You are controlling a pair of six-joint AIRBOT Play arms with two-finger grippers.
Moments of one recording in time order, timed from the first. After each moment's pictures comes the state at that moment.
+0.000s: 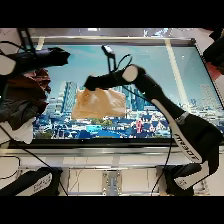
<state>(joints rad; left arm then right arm) -0.08 -1.13 1.40 0.97 -0.83 -1.21 0.62 -1.67 1.71 -0.91 0.81 1.53</state>
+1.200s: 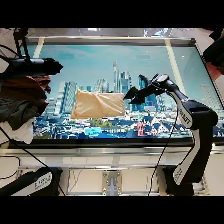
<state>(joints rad) 0.01 -1.18 1.40 1.02 -1.02 -1.22 0.07 -2.00 1.57 -0.62 1.34 1.30</state>
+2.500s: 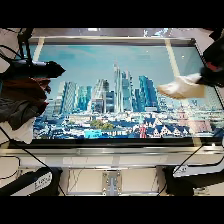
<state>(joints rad) 0.01 -1.18 1.40 1.01 -1.08 -1.22 -0.54 -1.53 1.77 -1.25 1.56 1.45</state>
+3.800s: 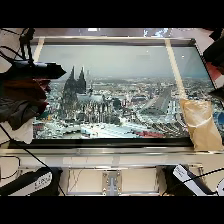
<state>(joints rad) 0.01 -1.20 1.40 1.01 -1.12 -1.26 -0.68 -1.03 1.42 -0.92 1.64 1.38</state>
